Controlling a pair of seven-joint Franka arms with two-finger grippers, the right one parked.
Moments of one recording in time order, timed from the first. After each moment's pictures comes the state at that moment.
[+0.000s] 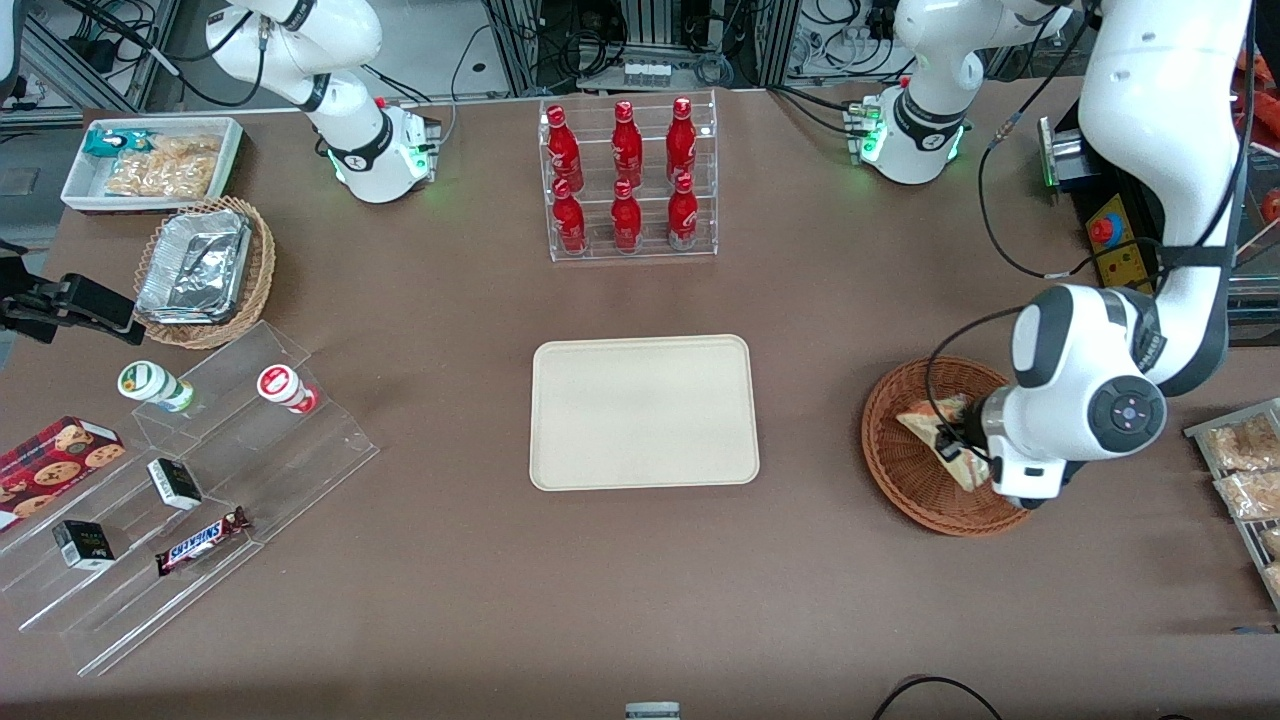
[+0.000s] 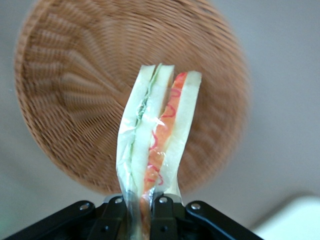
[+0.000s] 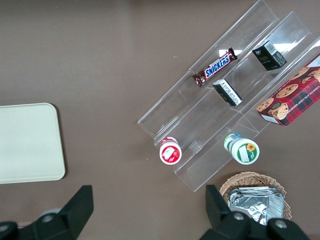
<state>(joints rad) 0.05 0.46 -0.28 -1.65 0.06 1.87 -0.83</state>
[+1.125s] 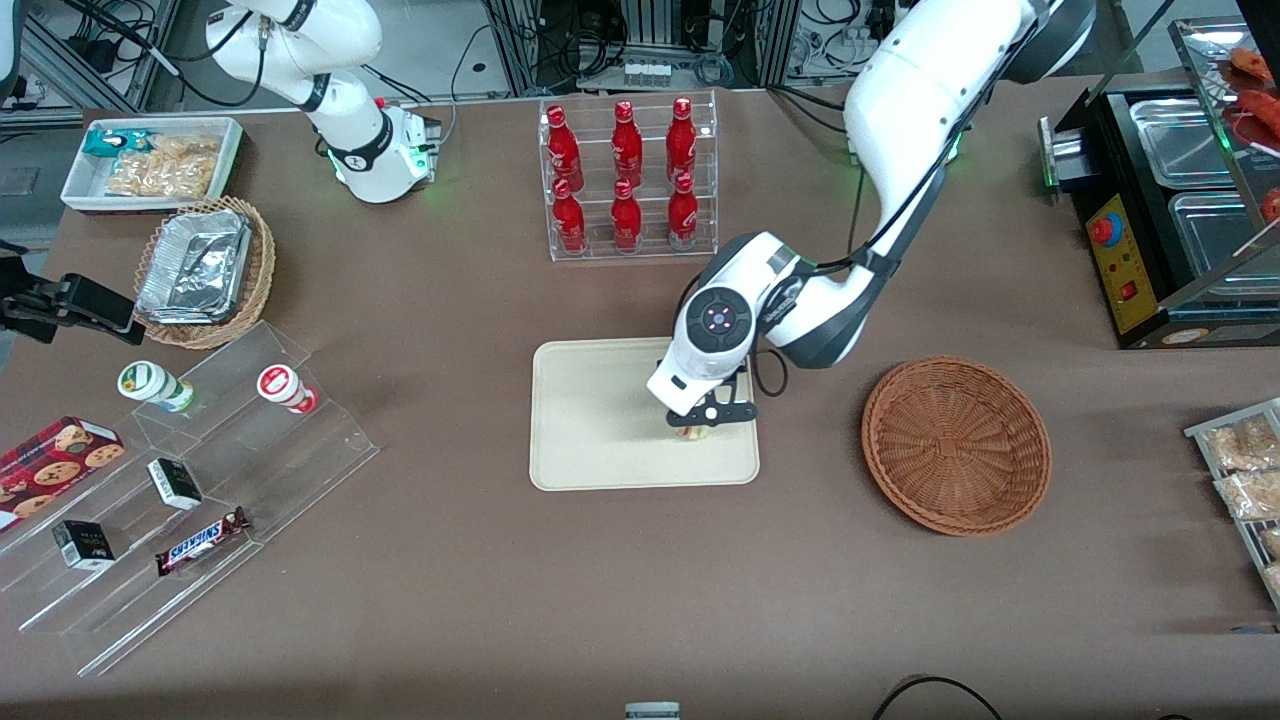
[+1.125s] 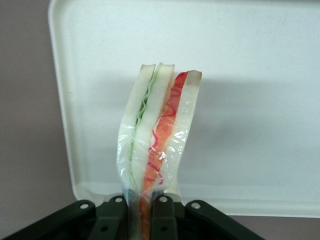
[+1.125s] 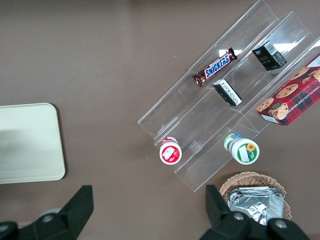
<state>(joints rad) -0.44 0.68 -0.32 -1.54 0.07 2.06 -0.81</state>
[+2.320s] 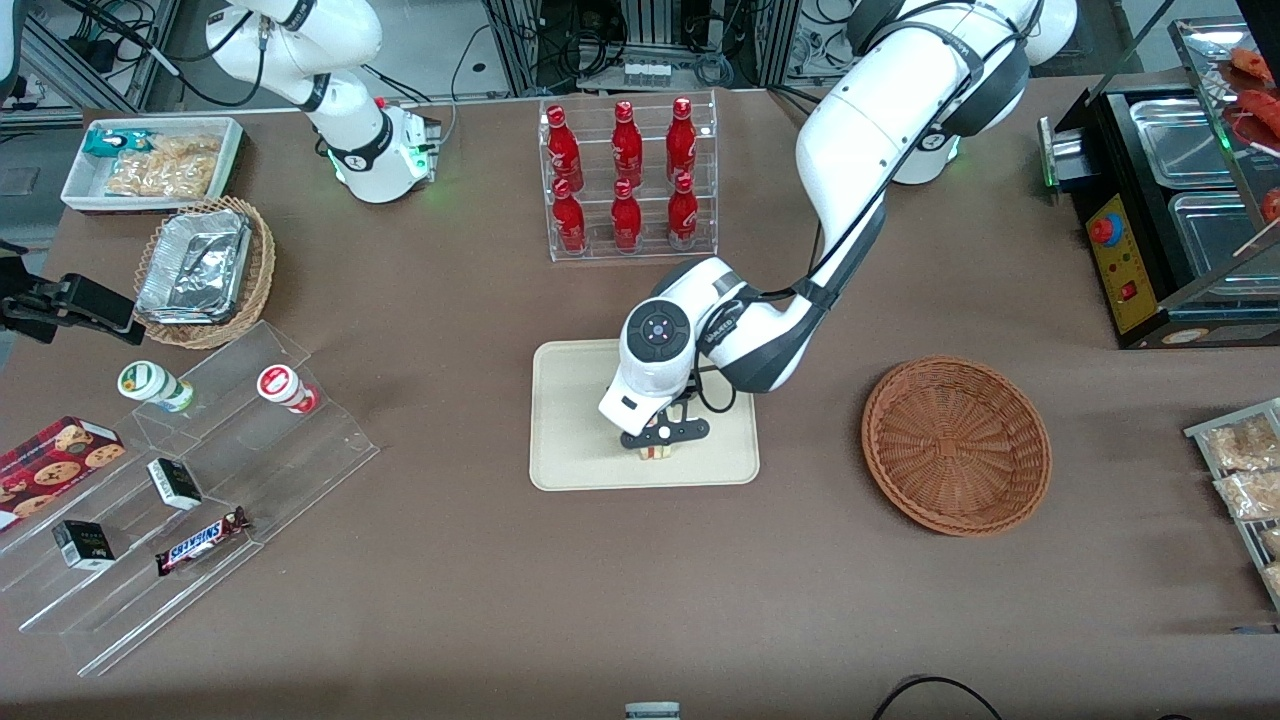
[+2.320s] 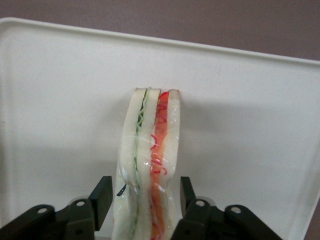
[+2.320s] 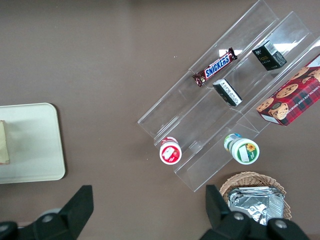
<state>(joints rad) -0.52 0.86 -0.31 -1.26 0.16 2.08 -0.97</state>
